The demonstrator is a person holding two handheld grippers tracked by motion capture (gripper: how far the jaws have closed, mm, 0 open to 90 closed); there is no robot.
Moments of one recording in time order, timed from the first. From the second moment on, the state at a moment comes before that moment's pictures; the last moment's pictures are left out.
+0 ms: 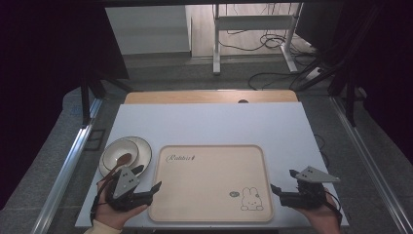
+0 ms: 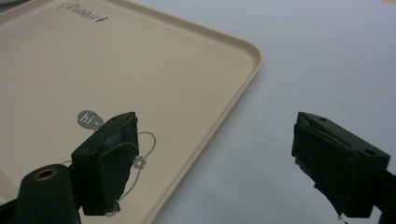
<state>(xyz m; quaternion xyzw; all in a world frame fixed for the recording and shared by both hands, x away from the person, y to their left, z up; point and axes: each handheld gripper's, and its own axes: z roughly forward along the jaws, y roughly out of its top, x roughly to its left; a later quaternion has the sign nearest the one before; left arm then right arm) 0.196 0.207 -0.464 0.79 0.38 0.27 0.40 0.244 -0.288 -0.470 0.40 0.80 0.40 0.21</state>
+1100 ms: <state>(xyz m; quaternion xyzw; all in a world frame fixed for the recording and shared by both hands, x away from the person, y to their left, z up) 0.187 0.246 -0.438 0.76 0.41 0.31 0.40 0.245 -0.290 -0.469 0.40 0.80 0.40 0.21</state>
